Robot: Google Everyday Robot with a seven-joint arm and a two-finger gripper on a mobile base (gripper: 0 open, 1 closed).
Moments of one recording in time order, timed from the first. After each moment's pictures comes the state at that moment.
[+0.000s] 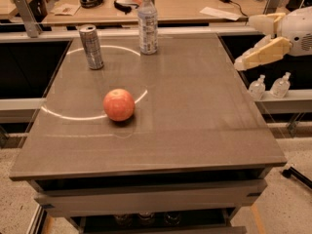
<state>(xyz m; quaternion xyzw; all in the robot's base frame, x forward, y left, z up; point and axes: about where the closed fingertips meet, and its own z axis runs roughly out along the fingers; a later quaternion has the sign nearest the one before) 0.593 -0.210 0.986 -0.47 0.69 0.24 0.50</state>
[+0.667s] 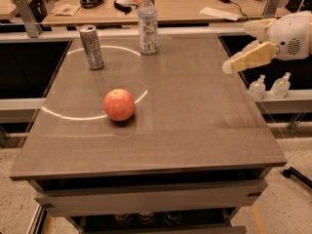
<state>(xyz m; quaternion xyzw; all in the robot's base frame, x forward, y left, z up) 0.597 -0.196 0.974 -0.45 0.71 0.23 0.49</state>
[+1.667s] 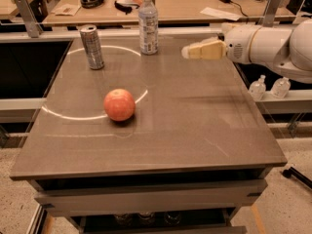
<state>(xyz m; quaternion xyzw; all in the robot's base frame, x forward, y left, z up) 0.679 -0.144 0.952 -0.31 0.71 0.22 0.59</state>
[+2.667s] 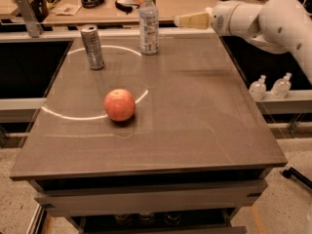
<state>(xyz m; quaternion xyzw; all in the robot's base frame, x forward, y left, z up) 0.805 -0.148 0.976 -0.25 0.71 0.19 0.63</state>
